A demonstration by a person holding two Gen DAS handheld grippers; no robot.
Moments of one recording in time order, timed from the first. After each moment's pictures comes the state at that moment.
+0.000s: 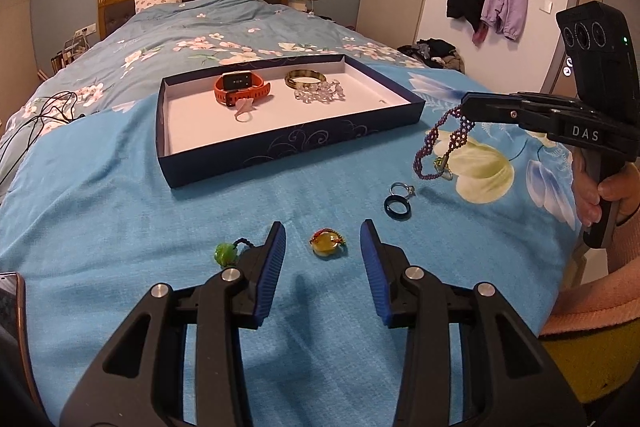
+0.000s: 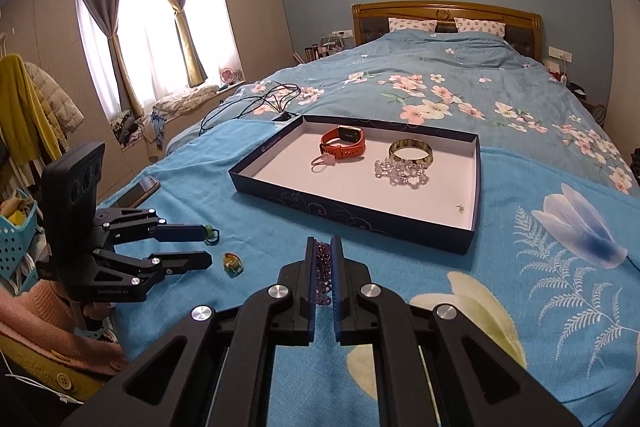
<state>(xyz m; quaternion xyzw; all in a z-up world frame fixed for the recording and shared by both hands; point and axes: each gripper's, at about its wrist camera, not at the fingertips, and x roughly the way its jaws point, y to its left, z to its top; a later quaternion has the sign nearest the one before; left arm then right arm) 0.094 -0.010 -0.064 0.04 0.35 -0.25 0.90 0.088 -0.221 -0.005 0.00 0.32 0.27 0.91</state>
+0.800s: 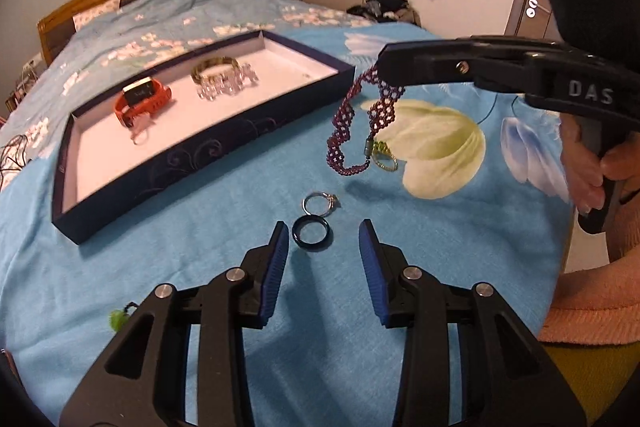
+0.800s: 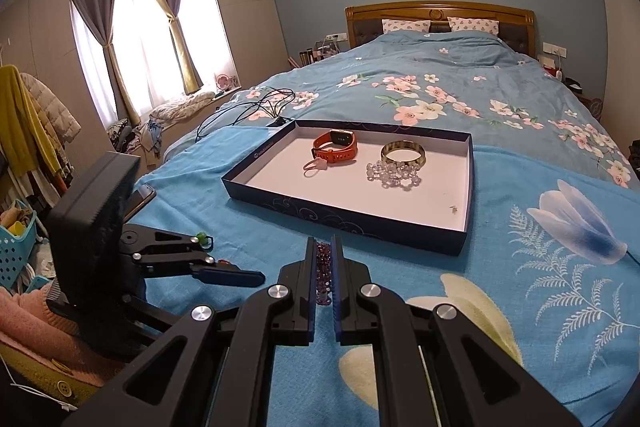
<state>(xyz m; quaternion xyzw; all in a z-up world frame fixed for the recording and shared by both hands) 0.113 -0.096 -0.079 0.12 0.39 -0.33 0.85 0.093 -0.226 -0.006 0.01 0.32 0.26 0.91</state>
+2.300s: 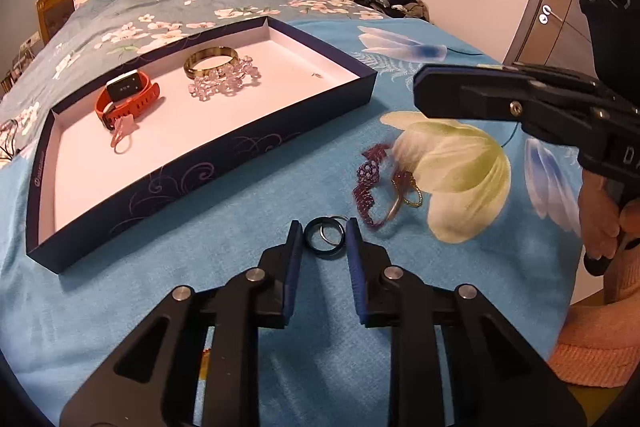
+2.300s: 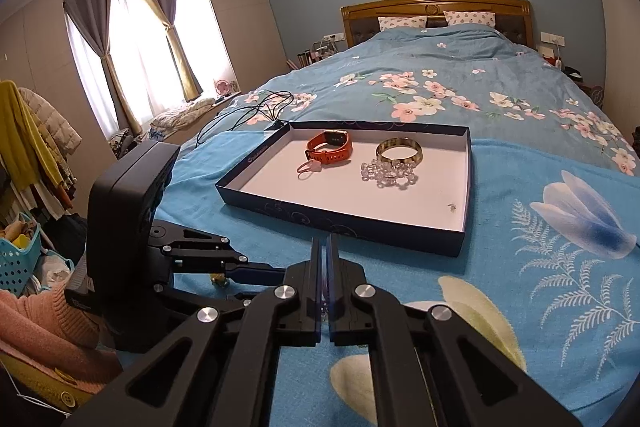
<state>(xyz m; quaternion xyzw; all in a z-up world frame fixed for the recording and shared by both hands) 0.157 -0.112 -0.086 0.10 0.42 -0.32 0.84 0.106 -0.232 -0.014 0.04 0.32 0.26 0.91</state>
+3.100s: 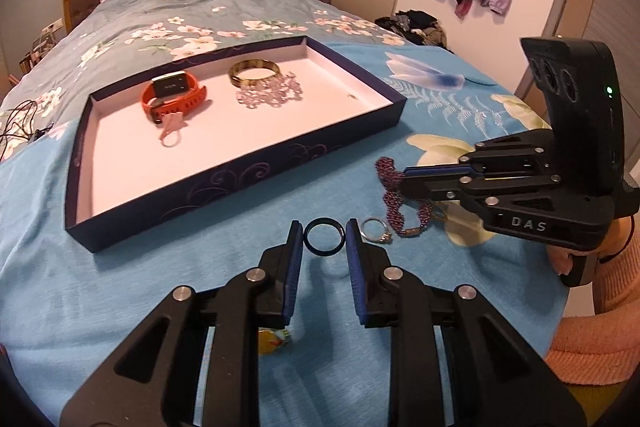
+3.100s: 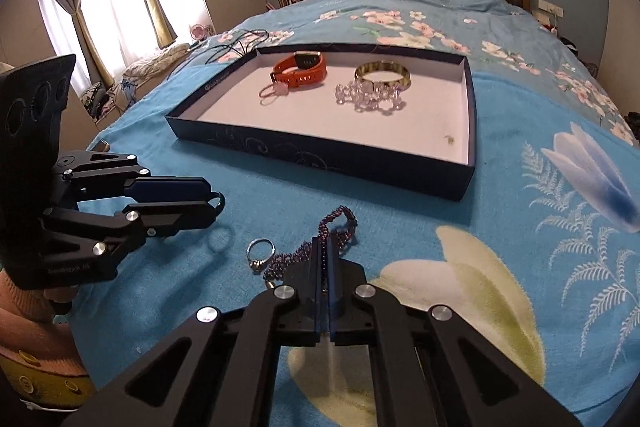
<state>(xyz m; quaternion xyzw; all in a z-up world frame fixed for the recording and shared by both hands) 0.154 -0.074 -0.070 0.06 0.40 -0.29 0.87 0.131 -0.221 -0.063 -0.01 0.41 0.23 0.88</state>
